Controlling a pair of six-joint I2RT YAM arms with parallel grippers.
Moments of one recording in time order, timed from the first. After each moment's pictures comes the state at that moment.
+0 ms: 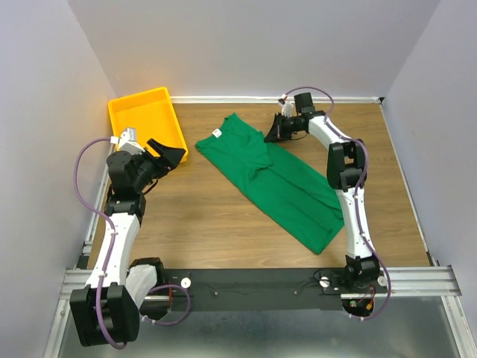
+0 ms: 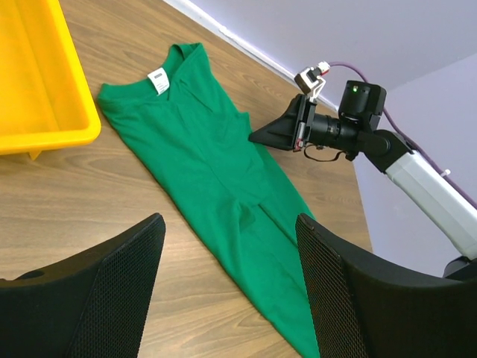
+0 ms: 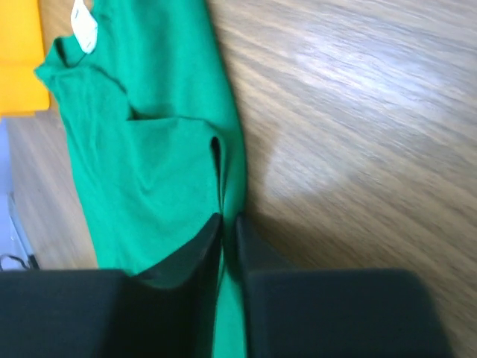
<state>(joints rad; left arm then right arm) 0.09 0.92 0.63 0.09 0.46 -0.74 0.22 2.60 2.19 -0.50 -0.75 0.23</state>
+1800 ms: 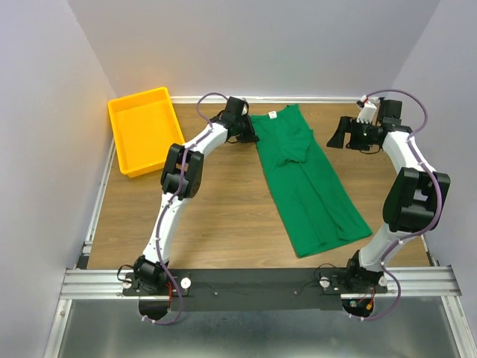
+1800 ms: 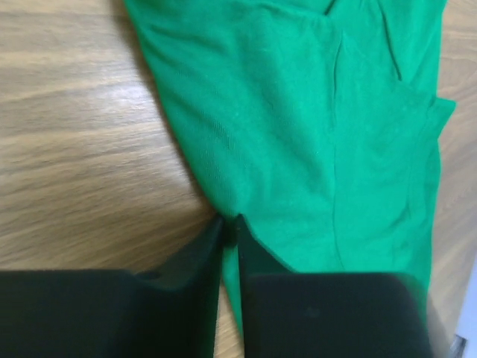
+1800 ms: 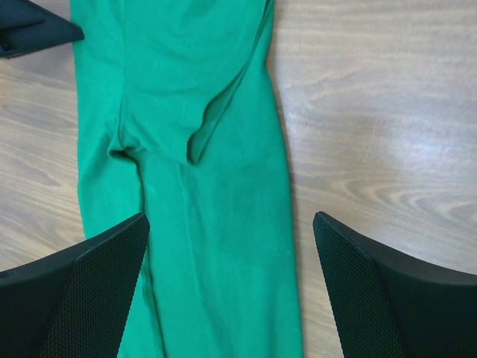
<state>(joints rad) -0.42 2.56 2.18 -0.37 0.28 -0.69 -0.20 1.77 1.39 -0.51 -0.57 -0.07</state>
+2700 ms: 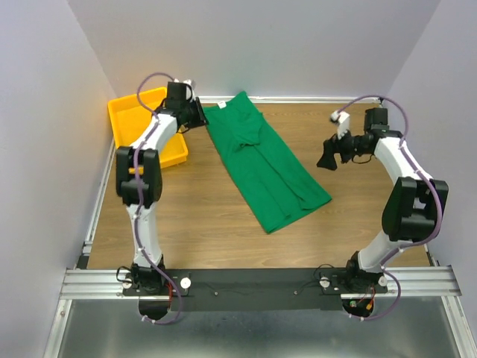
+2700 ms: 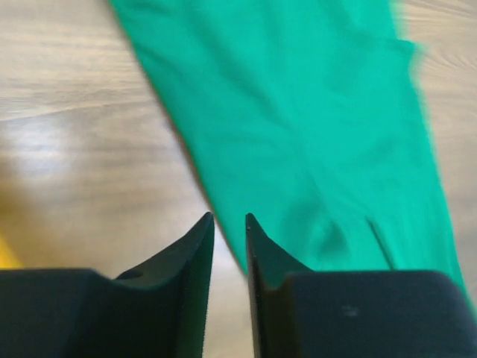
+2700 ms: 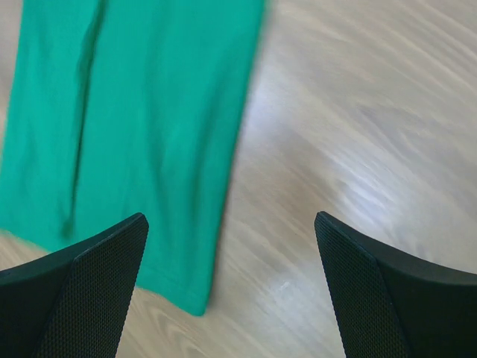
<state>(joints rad) -0.12 2.27 1.87 -0.38 0.30 -0.44 -0.14 1.71 1.32 -0.64 -0.72 -0.53</state>
